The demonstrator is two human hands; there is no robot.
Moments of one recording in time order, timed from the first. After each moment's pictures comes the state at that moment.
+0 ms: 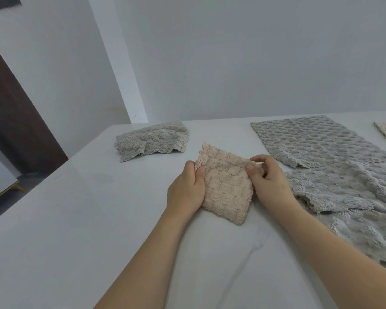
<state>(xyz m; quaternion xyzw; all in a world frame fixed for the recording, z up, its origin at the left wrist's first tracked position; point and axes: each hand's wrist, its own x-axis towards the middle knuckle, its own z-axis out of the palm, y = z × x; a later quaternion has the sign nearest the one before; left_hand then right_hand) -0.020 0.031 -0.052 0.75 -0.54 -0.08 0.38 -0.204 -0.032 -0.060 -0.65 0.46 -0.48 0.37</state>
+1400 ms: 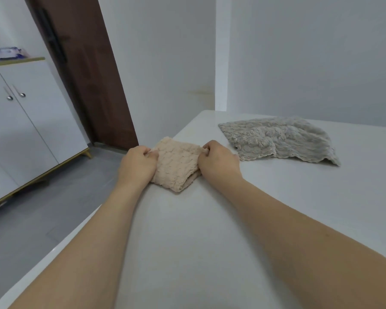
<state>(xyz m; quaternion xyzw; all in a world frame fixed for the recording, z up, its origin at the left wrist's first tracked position) 0.397 0.107 -0.064 0.87 -0.31 0.04 0.39 0.243 -0.003 -0.058 -0.85 0.40 -0.26 0.24</state>
